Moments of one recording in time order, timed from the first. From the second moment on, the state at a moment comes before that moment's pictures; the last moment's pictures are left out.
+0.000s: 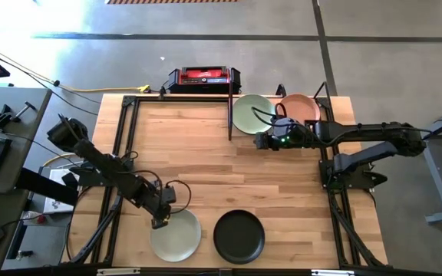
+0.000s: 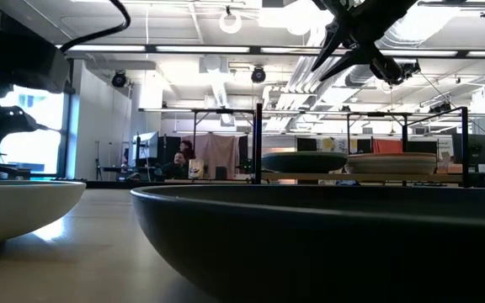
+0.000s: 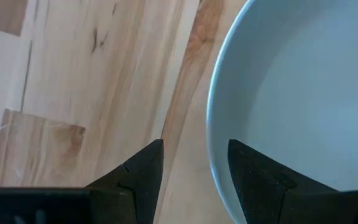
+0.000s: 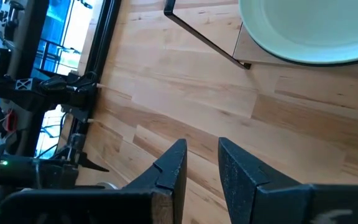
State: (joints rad) left arm -0.64 1.42 0.68 -0.54 -0.09 -0.91; right arm -0.08 1.18 0.97 -0.50 0.18 1.21
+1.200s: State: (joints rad) left arm -0.48 1.44 0.69 -0.47 -0.02 -0.68; right arm -0.08 1.18 0.97 -0.50 0.16 1.14
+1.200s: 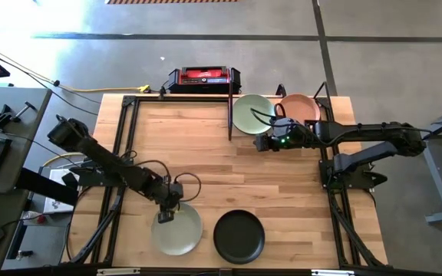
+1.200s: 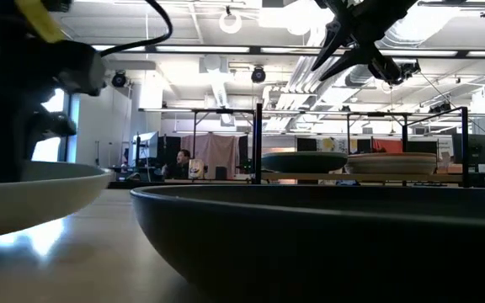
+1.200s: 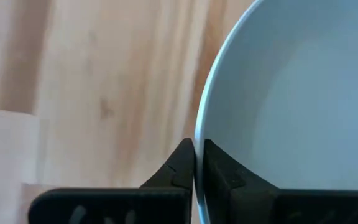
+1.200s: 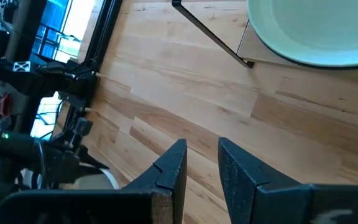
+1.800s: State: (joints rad) left arm -0.19 1.37 0.81 -0.66 -0.11 -0.38; right arm -0.08 1.18 0.97 -0.50 0.16 1.01
